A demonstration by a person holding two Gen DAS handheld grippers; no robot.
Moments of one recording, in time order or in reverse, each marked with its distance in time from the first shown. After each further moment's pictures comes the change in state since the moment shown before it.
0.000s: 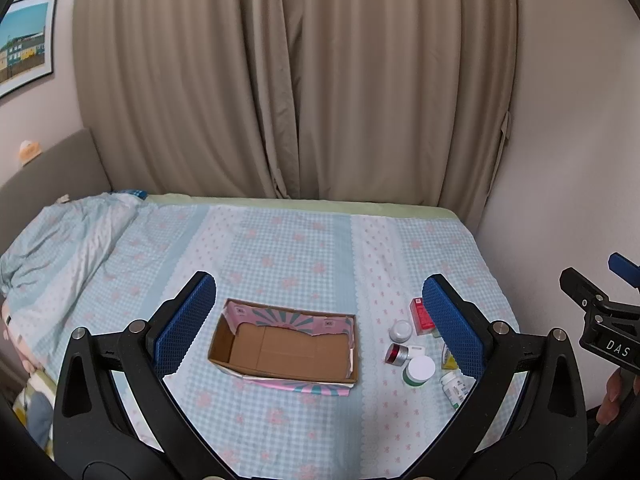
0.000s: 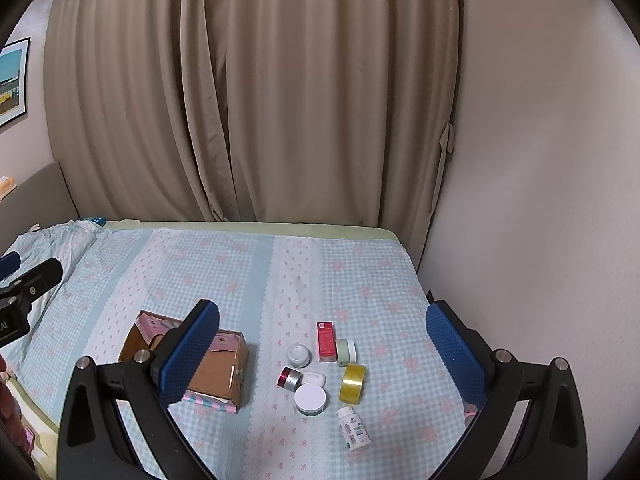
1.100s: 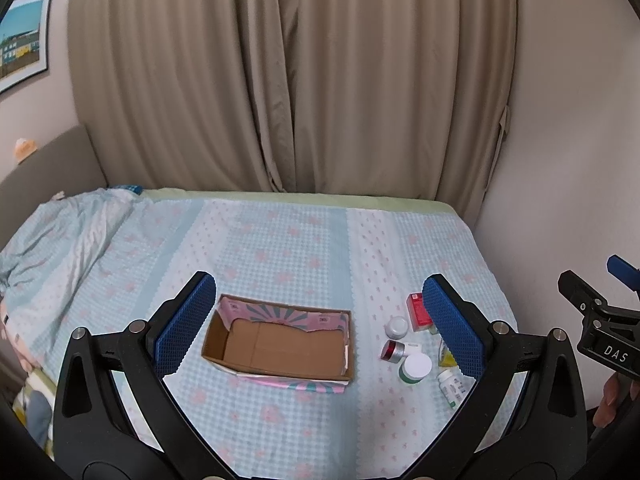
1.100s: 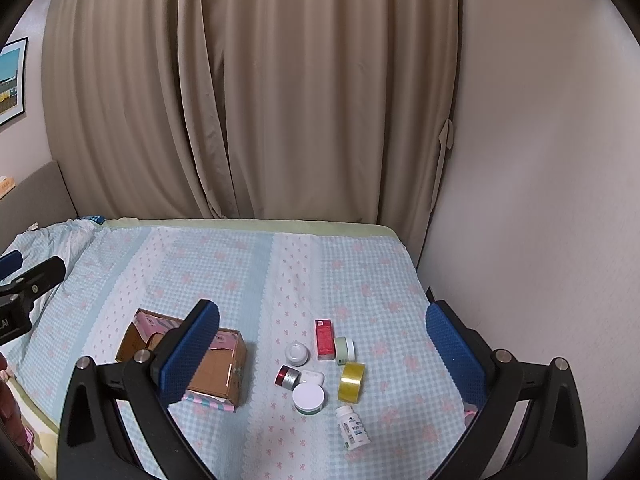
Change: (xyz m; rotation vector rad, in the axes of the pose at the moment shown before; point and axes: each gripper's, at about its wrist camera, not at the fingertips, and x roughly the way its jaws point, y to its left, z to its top) left arm 0.014 -0.011 0.001 0.002 0.031 -0.007; right arm -0.002 0.004 0.005 -0.001 0.013 -0.007
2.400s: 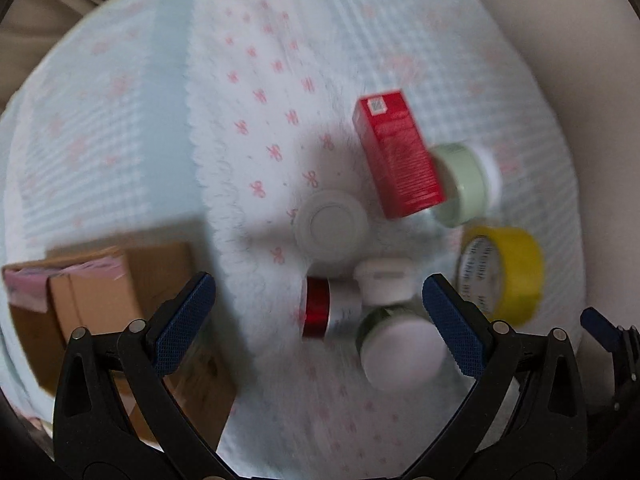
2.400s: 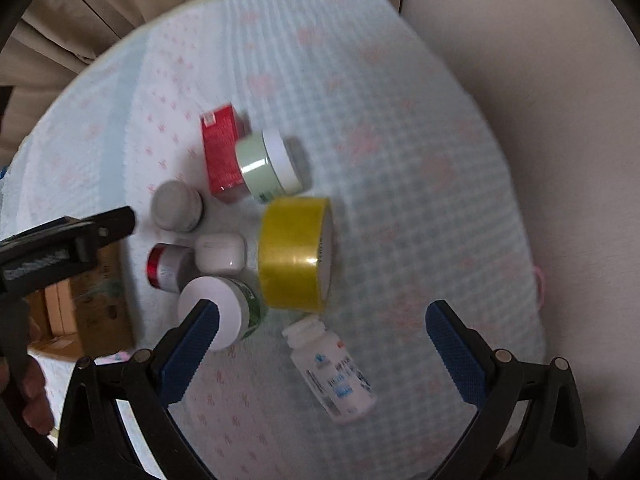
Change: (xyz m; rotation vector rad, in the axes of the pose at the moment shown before) left arm 0.460 -0.186 -0.174 0.247 0.837 -0.164; right arm 0.335 -0.091 -0.182 0.257 0.802 -0.057
